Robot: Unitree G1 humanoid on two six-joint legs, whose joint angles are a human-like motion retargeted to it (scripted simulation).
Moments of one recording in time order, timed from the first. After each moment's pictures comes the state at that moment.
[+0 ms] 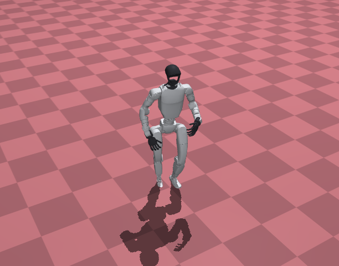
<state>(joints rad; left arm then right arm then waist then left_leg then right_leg) 0.04 0.36 -0.19 0.03 -0.10 -0.17 -0.51 0.13 -0.49 0.34 0.57 -0.48 -0.22 0.37 0.01 0.03 -0.19 -0.51 0.01 0.08 0.60 -0.56 0.06 -0.23 0.09 -0.19 0.06 -0.24 0.04</state>
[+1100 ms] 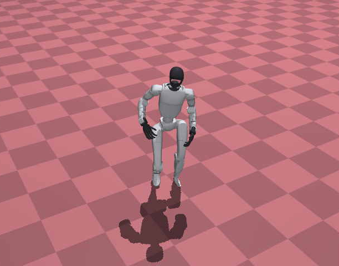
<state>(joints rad) 0.14 0.29 -0.06 0.23 -0.33 -0.13 -0.26 0.19 -0.49 0.12 -0.01 -0.18 -0.16 0.48 -0.30 -0.18 -0.14 -0.55 -0.19 0.03 0.45 -0.50 0.09 -1.05 -0.23 -0.01 1.51 -0.30 0.09</state>
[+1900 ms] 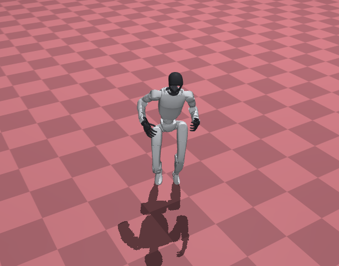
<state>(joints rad) 0.10 0.37 0.01 -0.38 -0.45 -0.33 -0.20 0.37 -0.50 -0.04 -0.31 0.02 -0.28 0.20 -0.14 -0.17 -0.03 -0.62 -0.21 0.01 0.69 -0.52 0.02 -0.83 -0.24 -0.15 1.26 -0.51 0.08</state>
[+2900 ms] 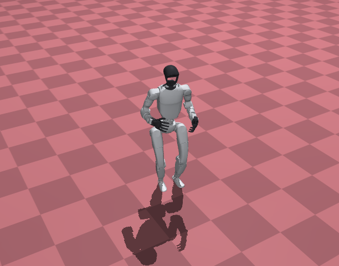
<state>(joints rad) 0.26 0.24 -0.13 -0.11 -0.59 -0.19 -0.35 0.17 -0.36 0.05 -0.32 -0.03 -0.24 0.13 -0.03 -0.01 -0.27 -0.60 0.02 0.14 0.60 -0.58 0.00 -0.60 0.04 -0.12 0.59 -0.54 0.04</state>
